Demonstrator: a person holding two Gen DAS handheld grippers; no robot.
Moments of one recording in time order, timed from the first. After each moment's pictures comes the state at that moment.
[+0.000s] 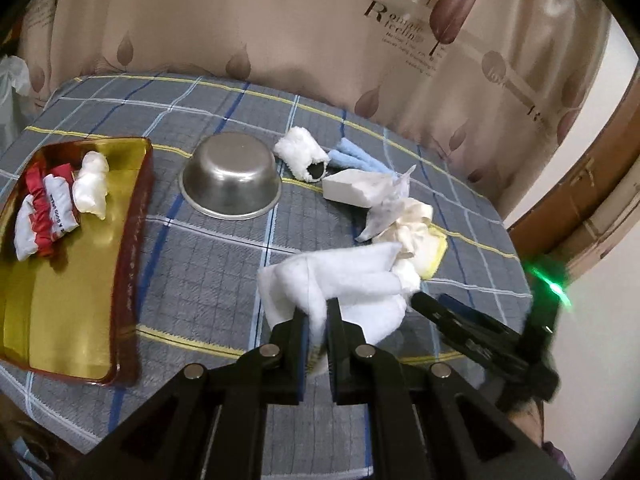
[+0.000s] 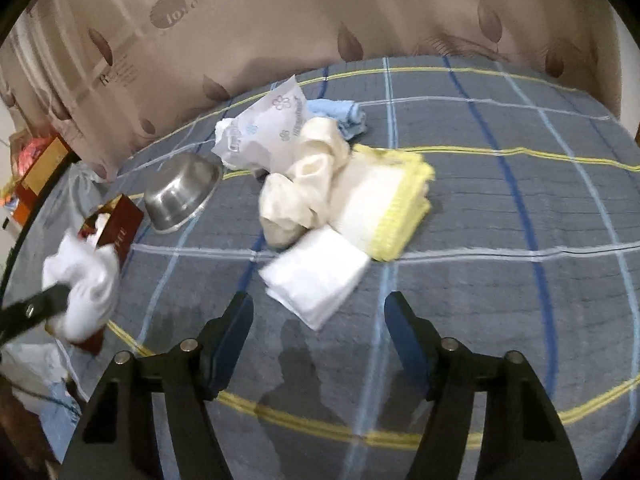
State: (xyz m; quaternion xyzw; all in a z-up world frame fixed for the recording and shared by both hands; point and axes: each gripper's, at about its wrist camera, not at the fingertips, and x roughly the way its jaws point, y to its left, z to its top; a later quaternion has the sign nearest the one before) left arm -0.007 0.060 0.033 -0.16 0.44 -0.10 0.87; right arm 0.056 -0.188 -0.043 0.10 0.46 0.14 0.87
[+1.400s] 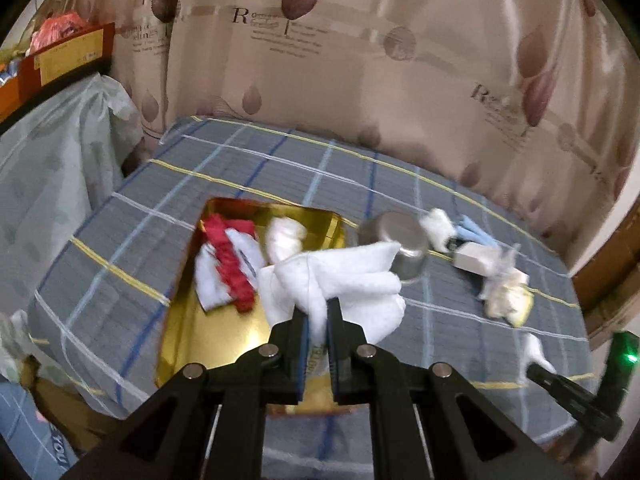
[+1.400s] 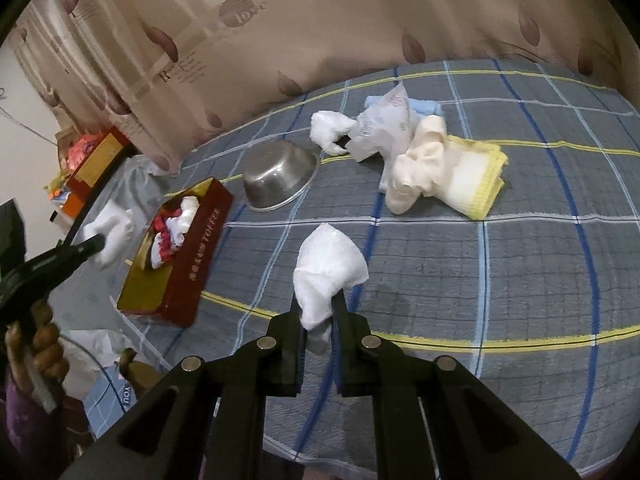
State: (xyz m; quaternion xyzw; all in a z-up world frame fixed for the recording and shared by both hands) left arm -0.034 0.211 0.076 -0.13 0.40 0.05 0.91; right arm -0.001 -0.145 -0.002 0.14 0.45 0.22 0.85
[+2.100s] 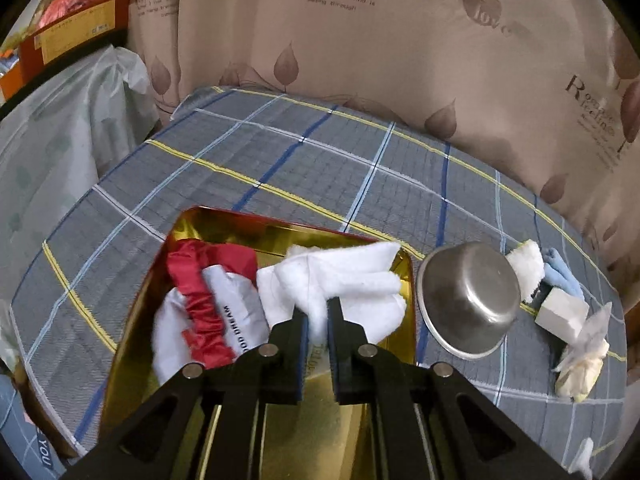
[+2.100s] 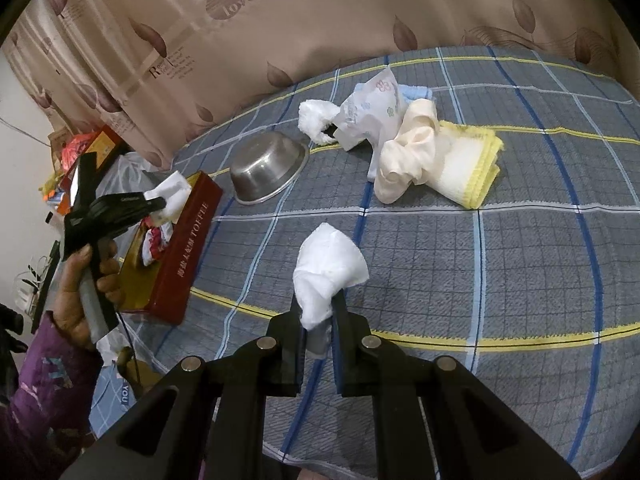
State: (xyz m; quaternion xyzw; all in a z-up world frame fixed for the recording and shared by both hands) left arm 0.089 0.227 0.004 -0.15 0.43 0.14 0.88; right arm 0.005 -0.150 -0.015 0.14 0.47 0.21 0.85
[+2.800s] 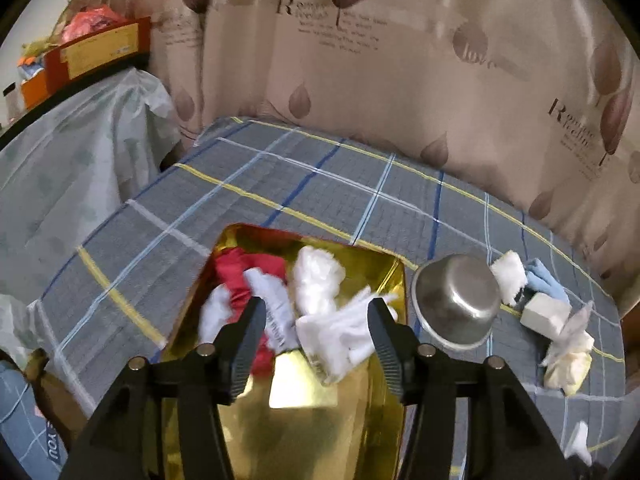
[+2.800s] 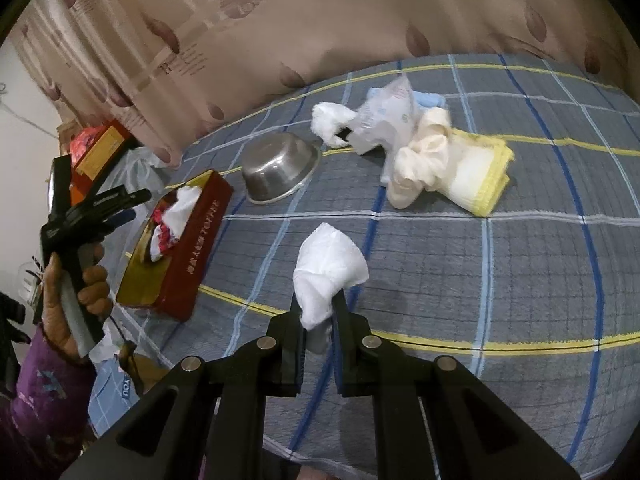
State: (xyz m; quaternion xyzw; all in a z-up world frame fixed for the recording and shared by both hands) left arm 0.031 0.225 0.045 -0.14 0.39 0.15 0.90; right arm 0.002 -0.143 -0.007 0.13 0.46 0.23 0.85
